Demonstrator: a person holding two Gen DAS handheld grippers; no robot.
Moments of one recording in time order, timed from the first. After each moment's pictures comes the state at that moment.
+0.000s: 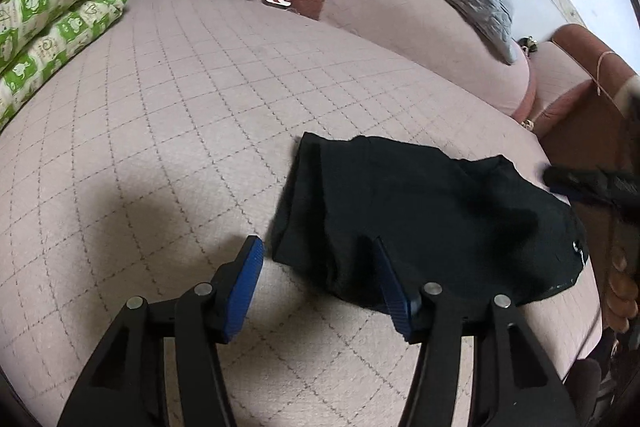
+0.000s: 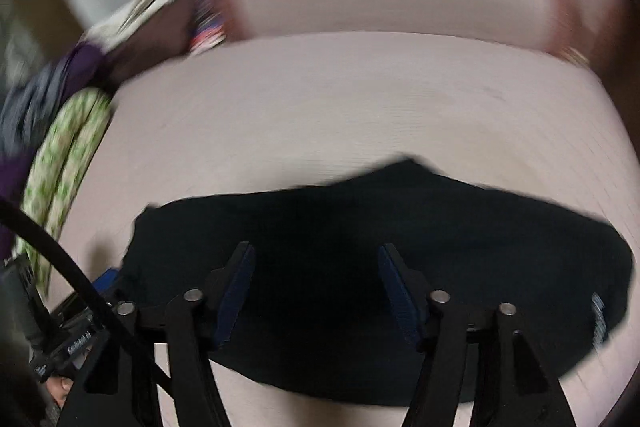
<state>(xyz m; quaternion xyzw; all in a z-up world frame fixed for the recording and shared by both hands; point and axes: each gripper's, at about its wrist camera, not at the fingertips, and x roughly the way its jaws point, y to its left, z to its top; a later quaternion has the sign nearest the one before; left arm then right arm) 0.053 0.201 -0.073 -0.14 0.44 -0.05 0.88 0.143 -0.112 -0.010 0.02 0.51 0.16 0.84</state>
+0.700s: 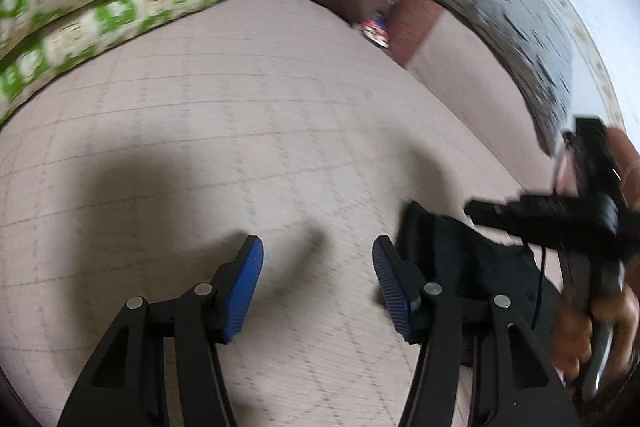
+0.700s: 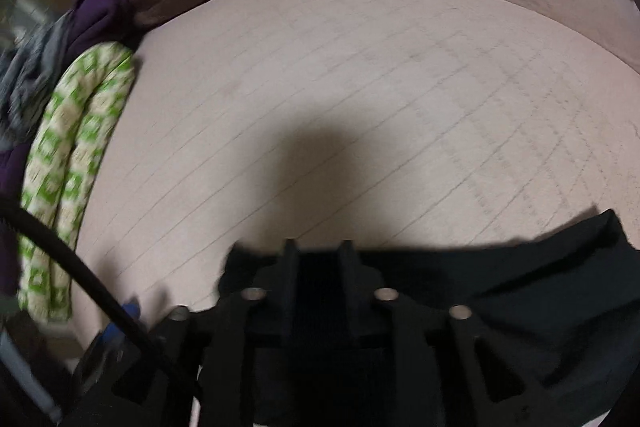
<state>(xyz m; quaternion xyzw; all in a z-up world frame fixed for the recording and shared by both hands) 0.044 0.297 -0.070 -0.28 0.41 0.05 0.86 0.204 0.021 -0.049 0.02 0.59 0.22 0.78</state>
